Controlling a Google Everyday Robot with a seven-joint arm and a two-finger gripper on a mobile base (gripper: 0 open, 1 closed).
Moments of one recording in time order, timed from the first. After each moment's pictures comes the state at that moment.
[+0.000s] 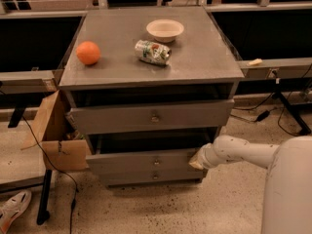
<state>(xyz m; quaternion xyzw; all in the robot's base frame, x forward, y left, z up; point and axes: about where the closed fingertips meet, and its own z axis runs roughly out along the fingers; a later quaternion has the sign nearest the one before) 0.632 -0.187 0.401 -0.51 0.82 0.05 0.25</state>
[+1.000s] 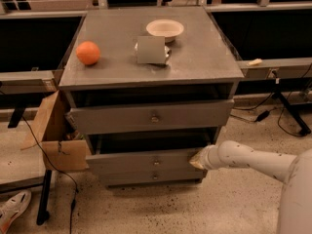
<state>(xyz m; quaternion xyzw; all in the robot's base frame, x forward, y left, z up) 0.641 -0.187 0.408 -0.49 0.81 0.05 0.31</state>
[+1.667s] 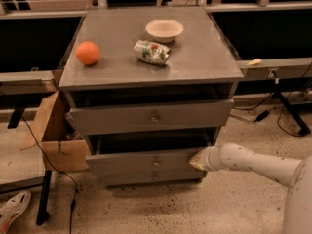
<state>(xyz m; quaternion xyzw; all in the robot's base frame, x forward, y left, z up) 0.639 -0.190 0.408 -0.48 0.81 0.05 0.32</state>
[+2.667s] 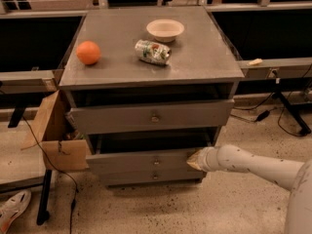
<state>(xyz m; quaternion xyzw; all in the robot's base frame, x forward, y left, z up) 0.639 -0.177 0.409 -0.48 0.81 0.05 0.34</state>
